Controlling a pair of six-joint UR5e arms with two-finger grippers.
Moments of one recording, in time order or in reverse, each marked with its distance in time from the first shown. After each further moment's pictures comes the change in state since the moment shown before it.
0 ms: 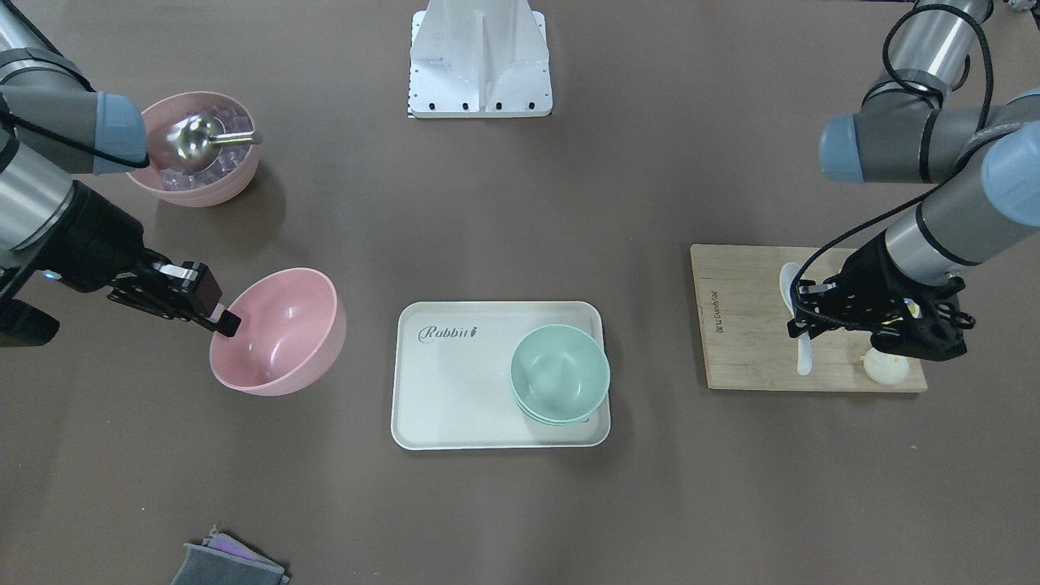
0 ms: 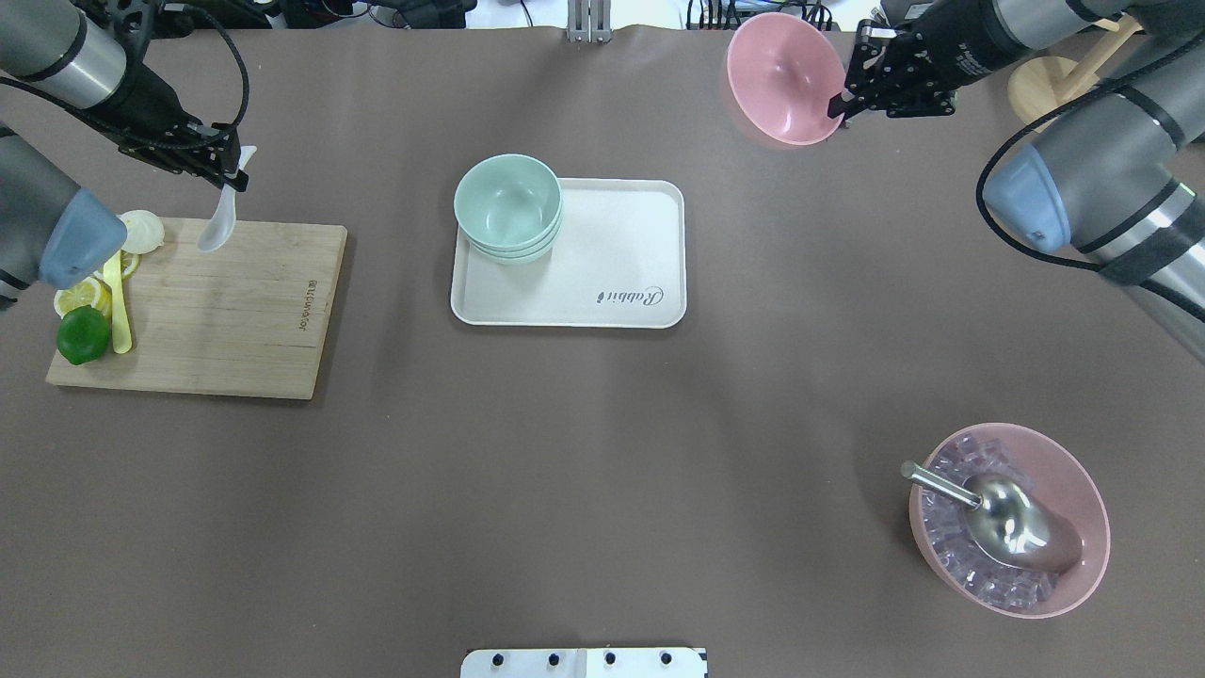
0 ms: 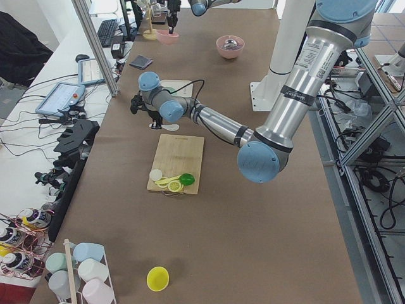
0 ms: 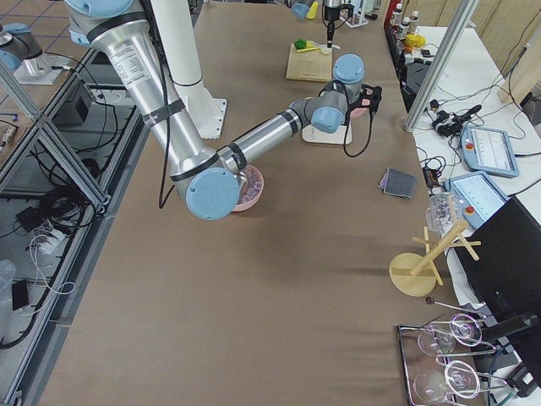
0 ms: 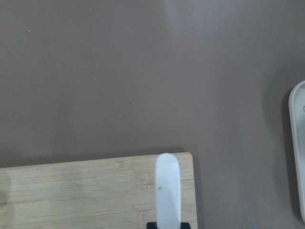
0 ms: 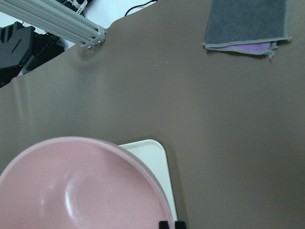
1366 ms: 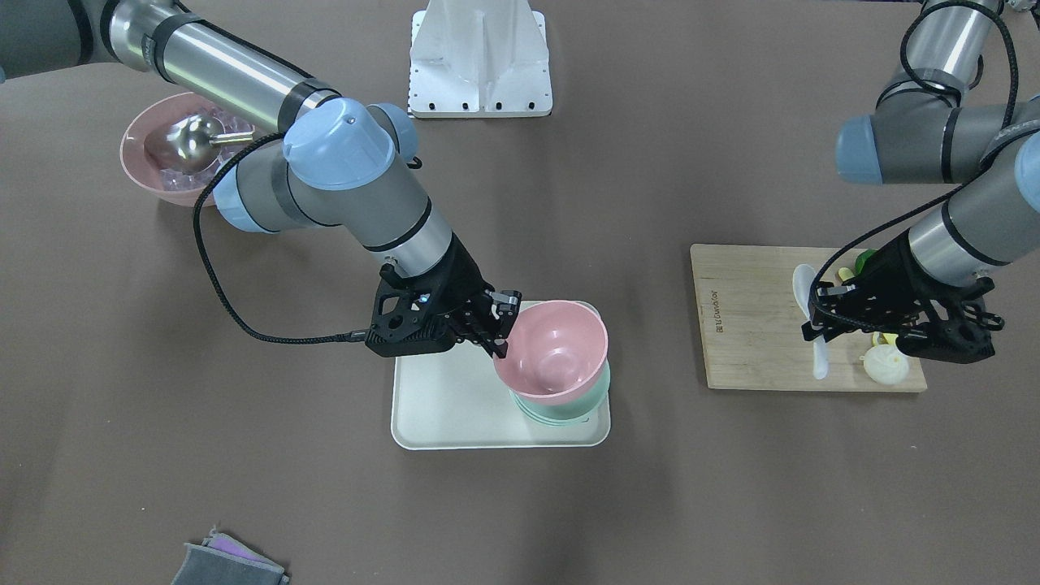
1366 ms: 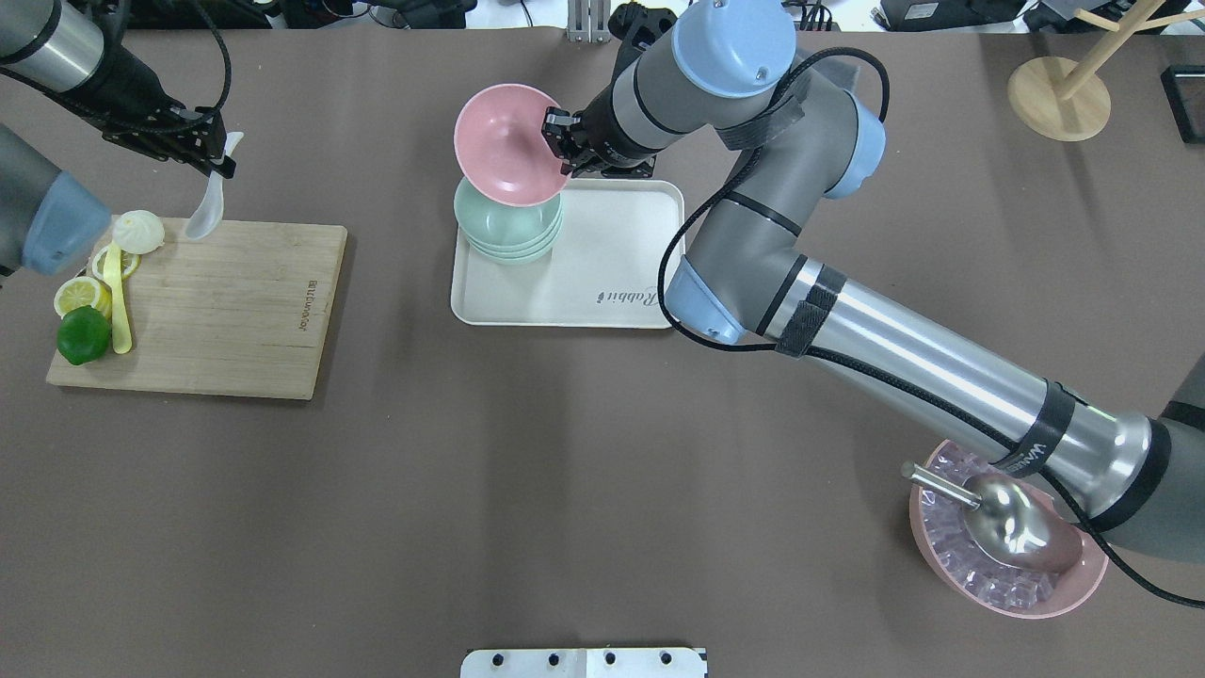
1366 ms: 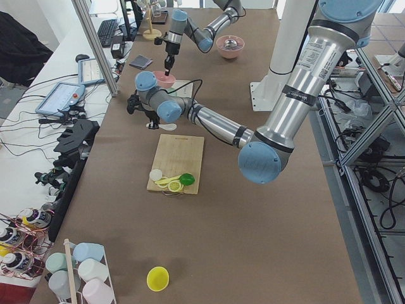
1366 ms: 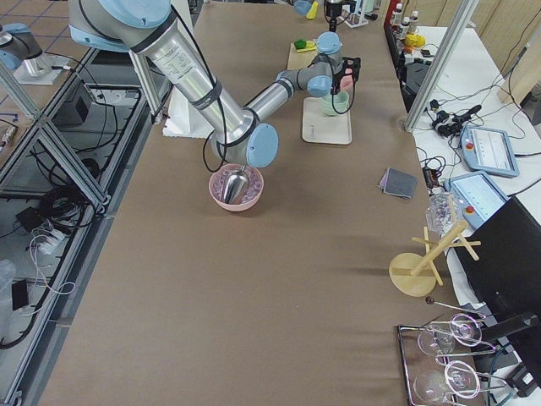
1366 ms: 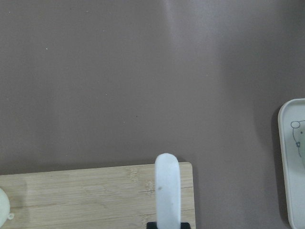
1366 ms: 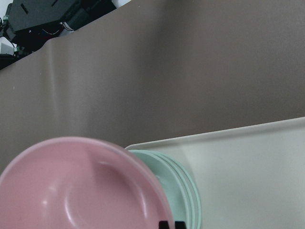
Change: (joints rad) left arm -0.021 -0.002 0.008 -0.002 -0.013 0.001; right arm -0.332 0.355 -0.349 0.082 -0.389 0.092
